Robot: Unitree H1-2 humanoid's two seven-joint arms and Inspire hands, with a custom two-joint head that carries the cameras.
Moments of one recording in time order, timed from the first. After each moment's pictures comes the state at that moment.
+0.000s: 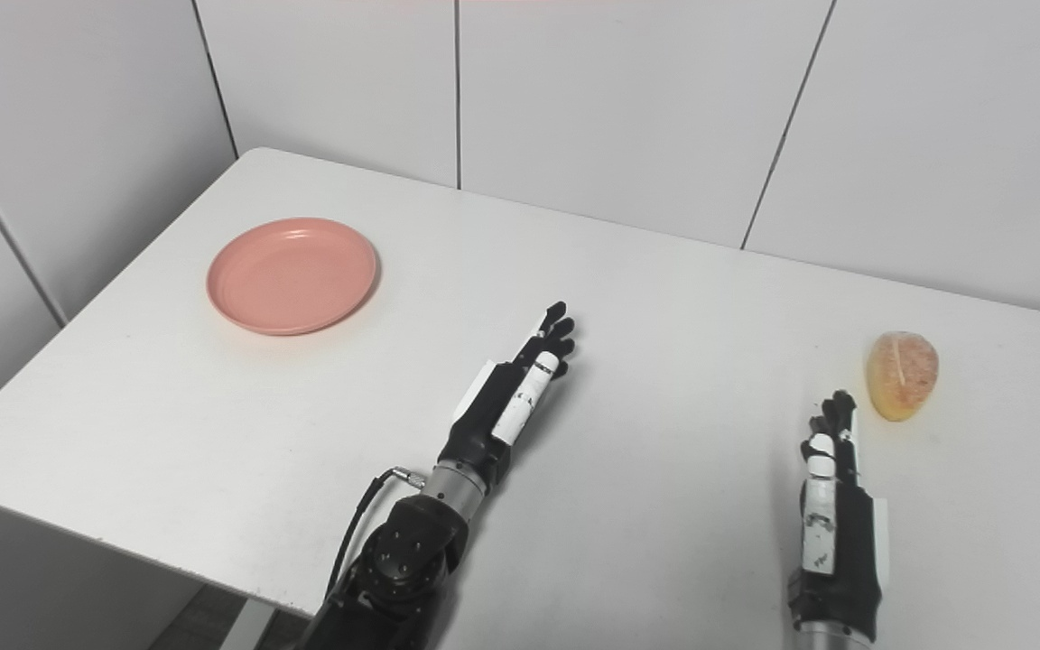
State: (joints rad) left arm -0.14 -0.12 -0.13 0.07 0.09 -0.01 0.01; right arm -0.01 0.02 0.02 -0.04 0.02 -0.08 -0.02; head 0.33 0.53
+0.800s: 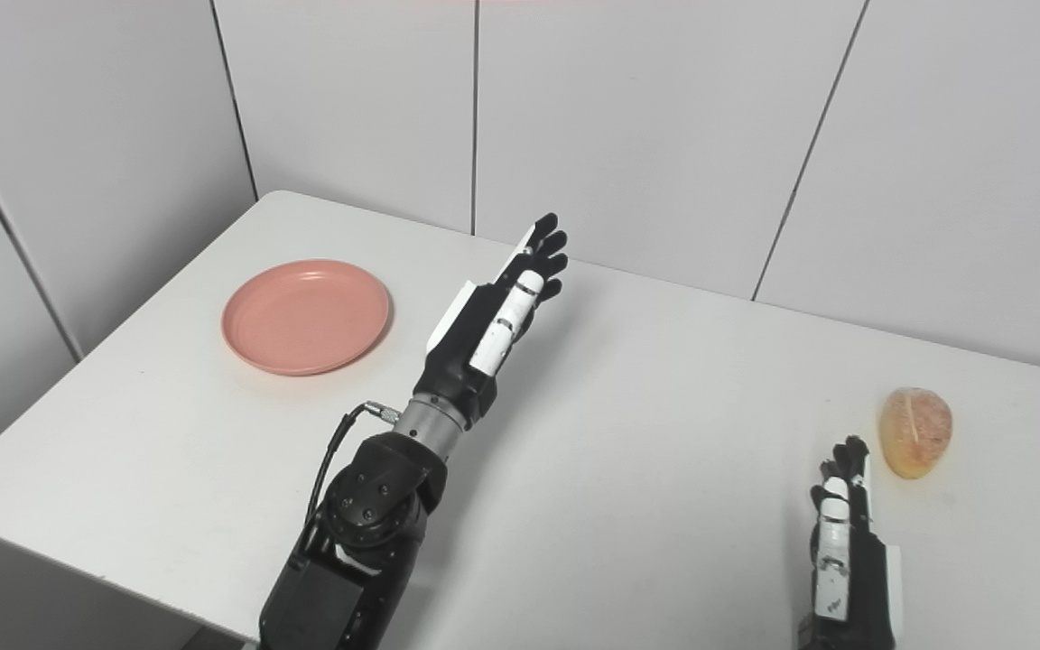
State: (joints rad) left arm -0.31 -0.05 -0.04 -0.20 0.02 0.21 -0.02; right arm -0.04 0.03 0.01 -0.01 0.04 -0.08 -0.02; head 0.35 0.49
